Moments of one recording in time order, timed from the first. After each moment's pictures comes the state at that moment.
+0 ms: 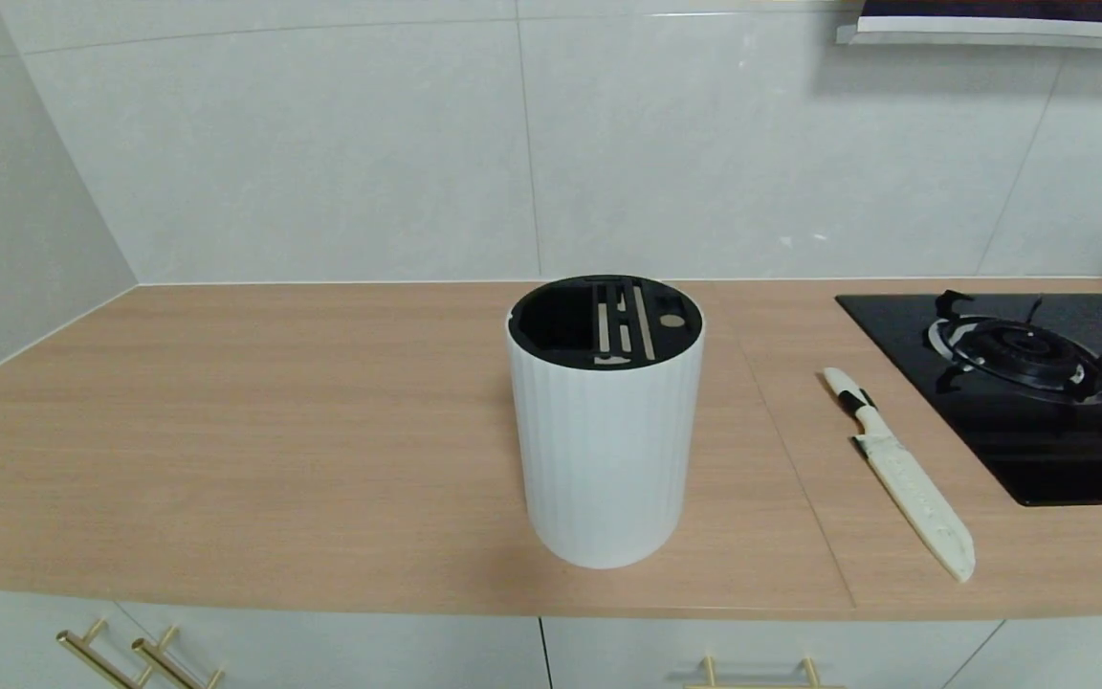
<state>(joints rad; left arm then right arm) 0.01 0.00 0.00 0.00 0.05 0.00 0.00 0.00 0.00 0.00 -0.03 0.02</state>
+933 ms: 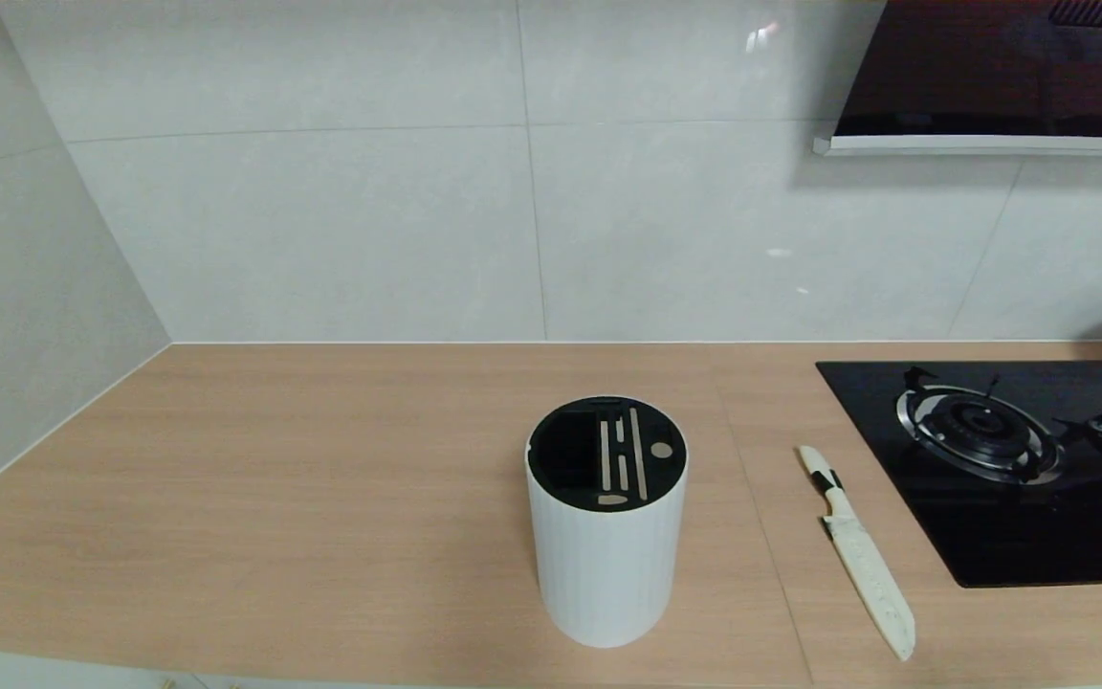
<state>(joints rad) 0.01 0.00 0.00 0.00 0.05 0.00 0.00 0.00 0.00 0.00 -0.03 0.02</state>
